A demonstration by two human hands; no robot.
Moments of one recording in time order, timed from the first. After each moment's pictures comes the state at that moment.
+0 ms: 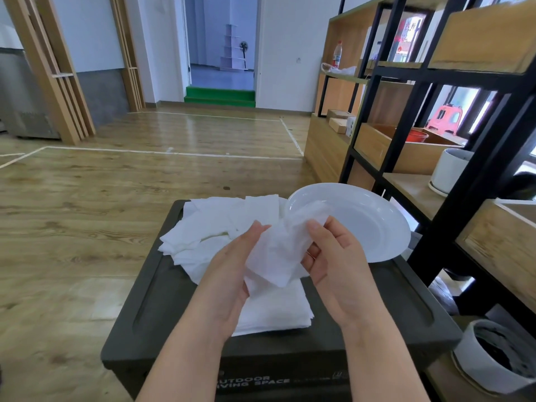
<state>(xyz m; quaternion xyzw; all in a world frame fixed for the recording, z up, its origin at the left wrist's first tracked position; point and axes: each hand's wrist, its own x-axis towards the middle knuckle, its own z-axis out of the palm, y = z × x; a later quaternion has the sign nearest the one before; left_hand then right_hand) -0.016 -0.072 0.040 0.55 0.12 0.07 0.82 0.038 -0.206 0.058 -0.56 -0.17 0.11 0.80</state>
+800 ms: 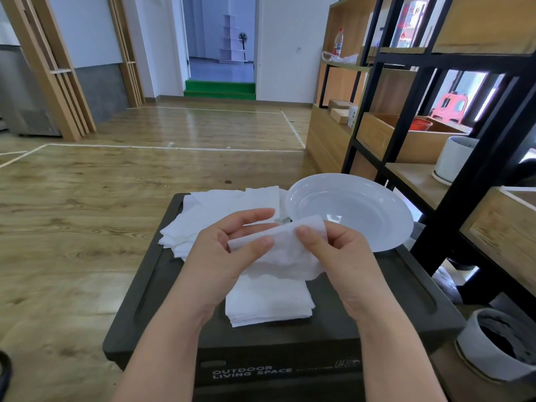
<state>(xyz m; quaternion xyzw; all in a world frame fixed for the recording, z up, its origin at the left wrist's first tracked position) -0.023 -0.055 0.047 0.69 -0.01 0.15 0.71 0.044 -0.223 0.048 -0.67 -0.23 0.10 0.69</state>
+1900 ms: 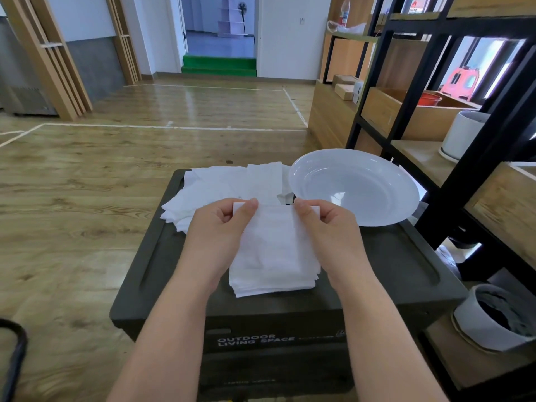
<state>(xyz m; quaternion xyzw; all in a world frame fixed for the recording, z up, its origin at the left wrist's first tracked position) -0.008 -0.051 0.023 0.72 0.17 0.20 0.64 0.050 -0.202 0.026 -0.75 -0.12 0.04 0.65</state>
